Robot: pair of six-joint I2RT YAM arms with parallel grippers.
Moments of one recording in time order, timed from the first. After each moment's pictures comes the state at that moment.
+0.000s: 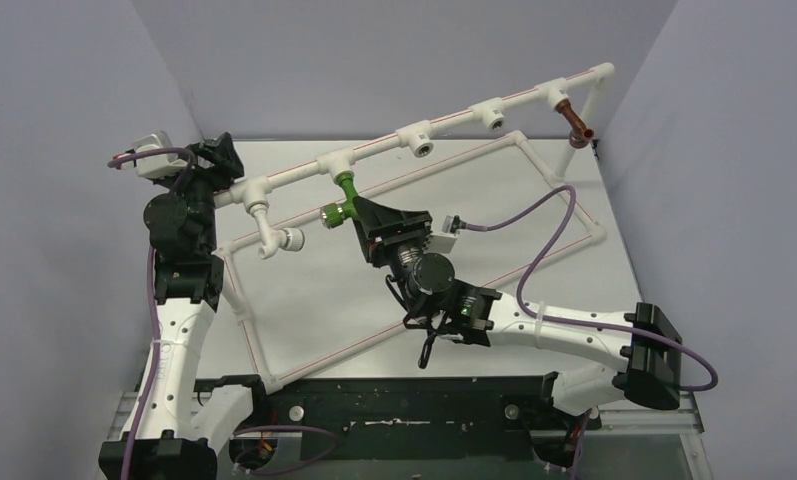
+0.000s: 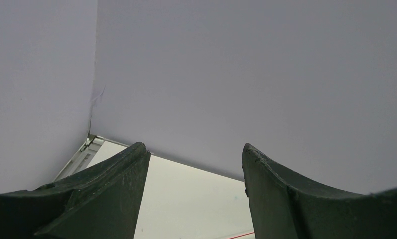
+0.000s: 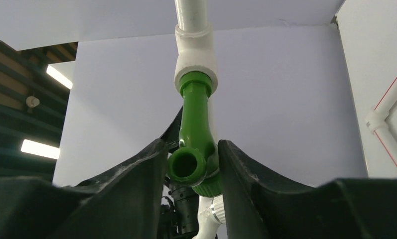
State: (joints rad) left arm 0.02 0.97 0.93 0.27 -0.14 -0.34; right arm 1.22 1.38 1.04 0.46 0.84 1.57
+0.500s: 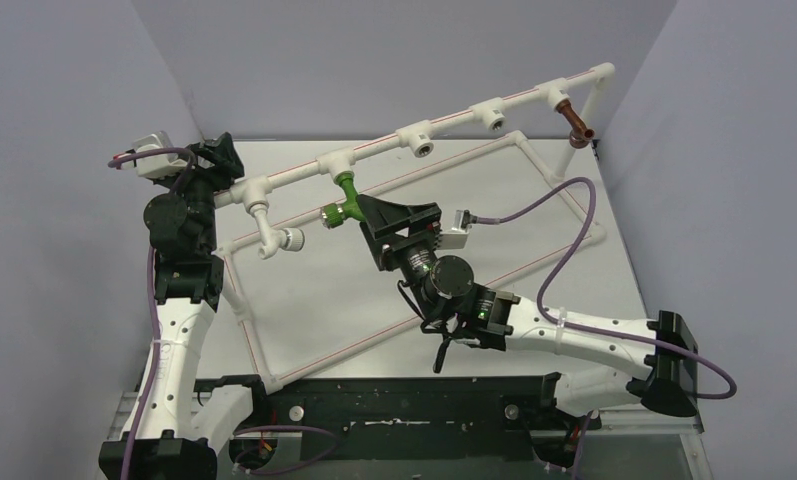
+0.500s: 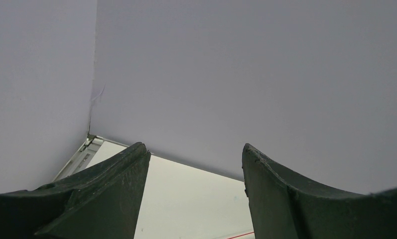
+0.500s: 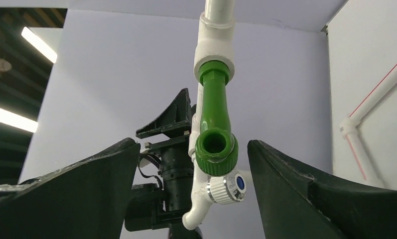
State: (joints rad) left arm 0.02 0.97 0.93 0.27 -0.14 -0.34; right arm 1.23 1.30 1.01 0.43 0.77 1.45
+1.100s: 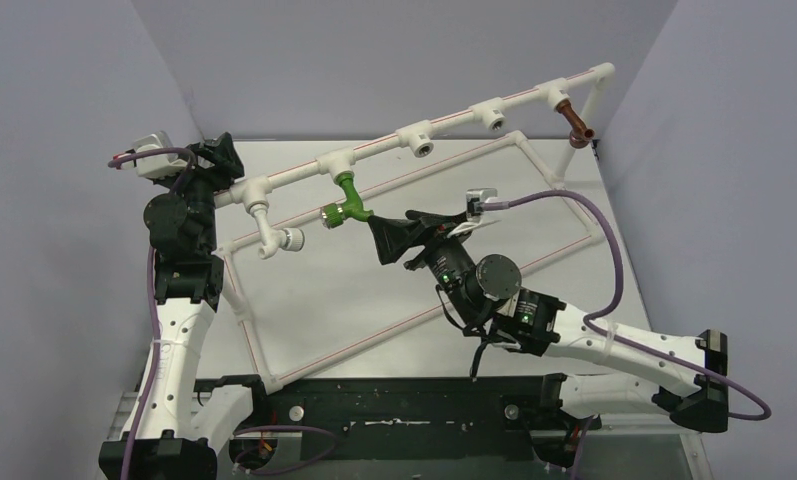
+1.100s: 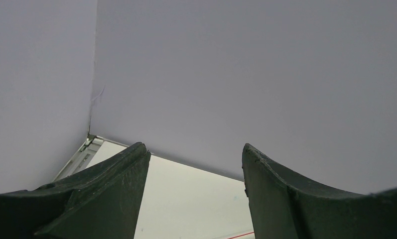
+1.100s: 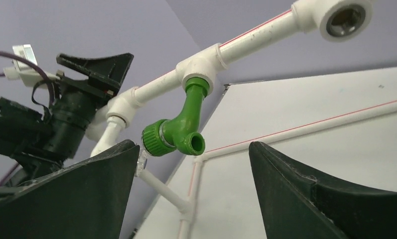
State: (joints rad) left arm 0.02 0.97 0.93 0.27 -0.14 -0.34; right arm 1.22 1.12 1.01 0.30 0.69 0.55
